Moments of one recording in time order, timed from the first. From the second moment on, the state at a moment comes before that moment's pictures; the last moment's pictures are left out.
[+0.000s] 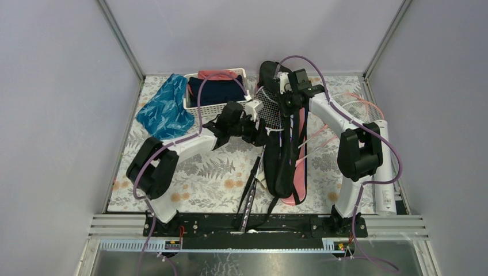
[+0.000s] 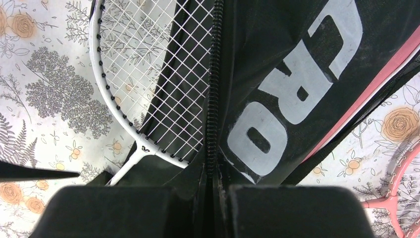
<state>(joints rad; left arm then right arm) -0.62 1.71 1.08 0.10 0.50 -0.31 0.36 1.89 1.57 -0.62 -0.17 -0.08</state>
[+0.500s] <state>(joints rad) -0.62 1.90 1.07 0.11 0.58 -0.28 0.36 1.87 1.53 -0.58 -0.18 -0.08</state>
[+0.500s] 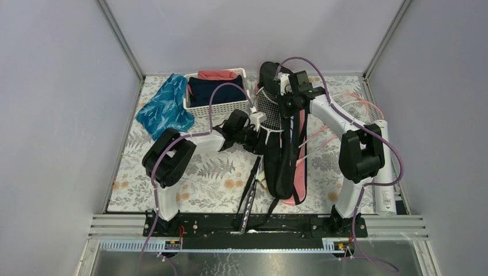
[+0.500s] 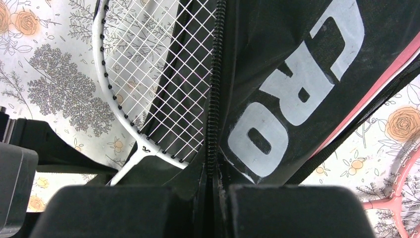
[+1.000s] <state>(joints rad) -0.60 1.92 1.09 0.12 0.68 -0.37 0.36 1.85 1.49 -0.56 -0.20 -0.09</state>
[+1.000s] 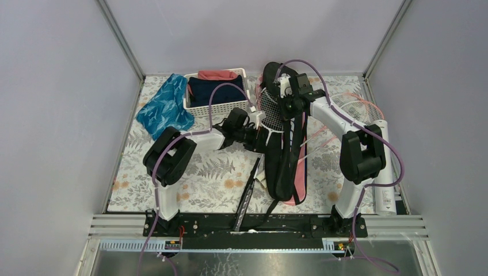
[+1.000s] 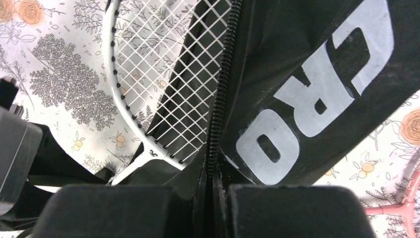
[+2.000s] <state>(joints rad) -0.59 2.13 1.37 0.22 0.75 -0.84 0.35 1.83 1.46 -0.57 -0.35 -0.13</state>
